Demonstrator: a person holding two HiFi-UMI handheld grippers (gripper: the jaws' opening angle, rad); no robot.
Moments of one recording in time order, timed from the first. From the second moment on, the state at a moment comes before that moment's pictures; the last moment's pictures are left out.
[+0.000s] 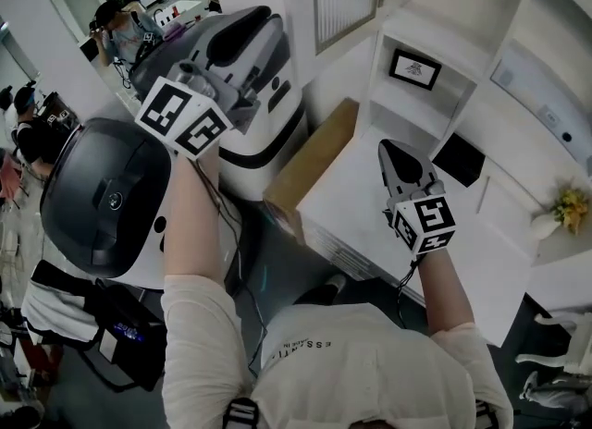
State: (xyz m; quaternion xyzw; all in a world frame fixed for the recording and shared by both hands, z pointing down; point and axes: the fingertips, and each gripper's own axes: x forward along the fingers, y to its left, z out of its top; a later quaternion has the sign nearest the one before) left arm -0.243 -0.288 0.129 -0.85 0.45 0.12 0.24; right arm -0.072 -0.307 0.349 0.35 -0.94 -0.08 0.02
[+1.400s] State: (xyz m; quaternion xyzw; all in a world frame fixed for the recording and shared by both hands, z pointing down) left arm -0.022 -0.330 0.356 -0.92 0.37 0.00 0.10; right arm 0.084 -0.306 0.349 0.51 -0.85 -0.11 -0.02
